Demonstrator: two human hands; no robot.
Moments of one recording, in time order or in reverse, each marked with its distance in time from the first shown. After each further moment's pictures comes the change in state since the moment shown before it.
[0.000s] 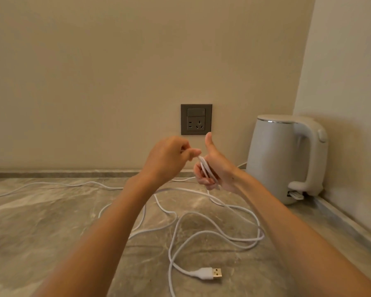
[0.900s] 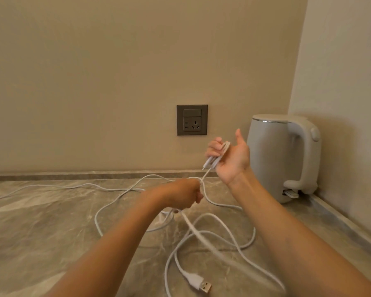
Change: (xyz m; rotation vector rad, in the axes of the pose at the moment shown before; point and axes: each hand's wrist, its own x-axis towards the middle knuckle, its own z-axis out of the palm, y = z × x) left_hand -0.014 0.005 0.039 0.044 -0.733 -0.215; right_hand -0.008 -0.015 -0.008 1.279 0.245 -0.313
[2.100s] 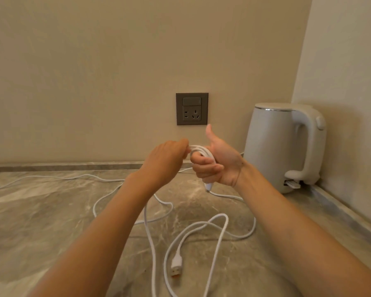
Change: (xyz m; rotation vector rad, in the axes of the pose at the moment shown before) left_hand -0.001 -0.018 -0.021 0.373 0.613 0.154; right_hand 0.000 0.005 -0.014 -0.680 -0.491 0.690
